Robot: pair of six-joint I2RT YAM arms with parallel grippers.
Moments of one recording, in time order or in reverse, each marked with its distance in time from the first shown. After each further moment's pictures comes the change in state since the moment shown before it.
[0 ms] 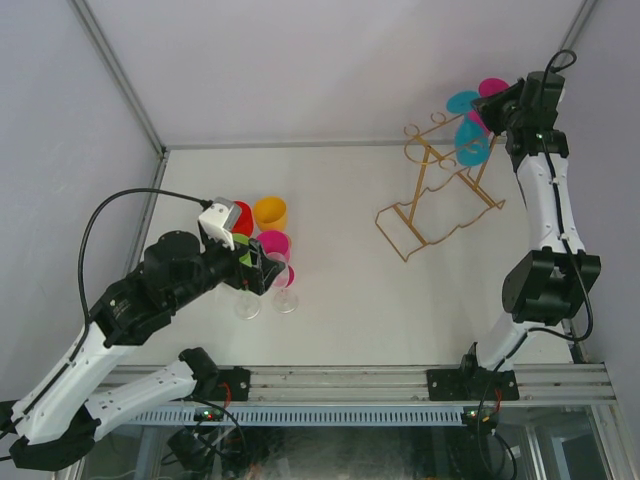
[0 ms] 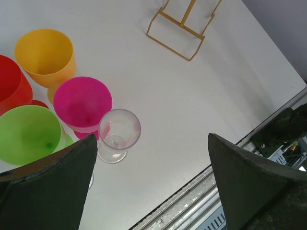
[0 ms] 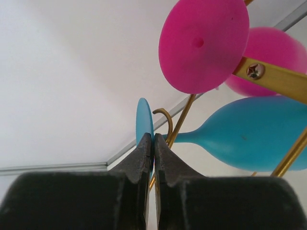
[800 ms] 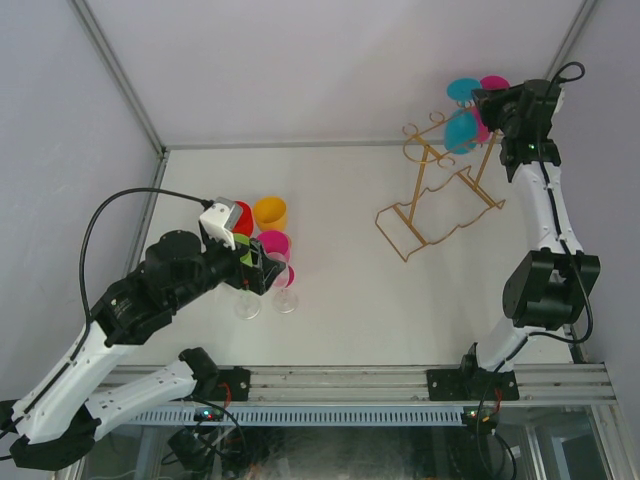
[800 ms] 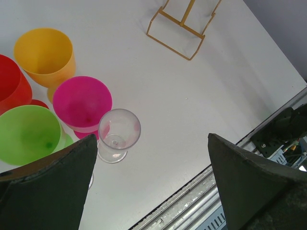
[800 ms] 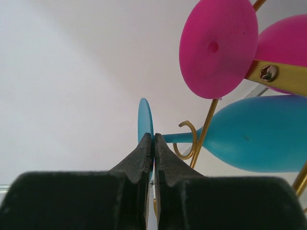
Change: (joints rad) left arm 0.000 0.006 -0.001 0.000 0.000 0.000; right arm 0.009 -0.042 -0.169 0.288 0.031 0.256
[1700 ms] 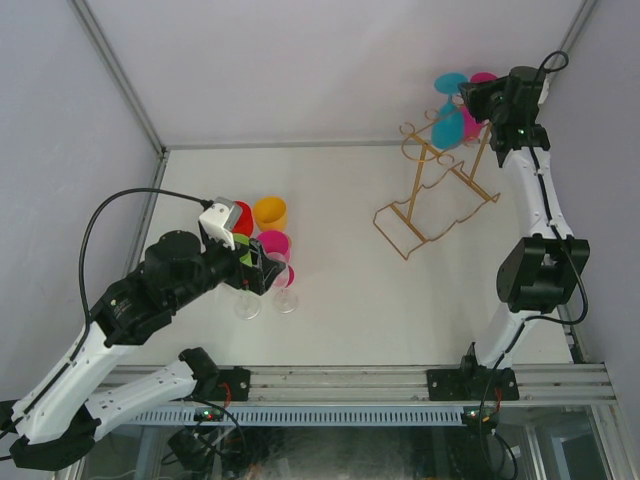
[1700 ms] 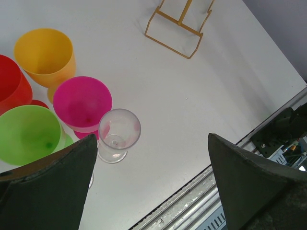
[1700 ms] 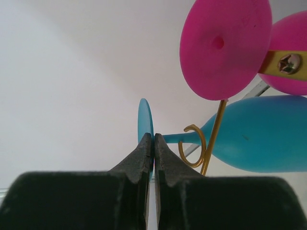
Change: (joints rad) left arm 0.000 -0.002 0.000 0.000 0.000 0.000; right arm 0.058 0.119 0.176 -0.106 0.008 0.033
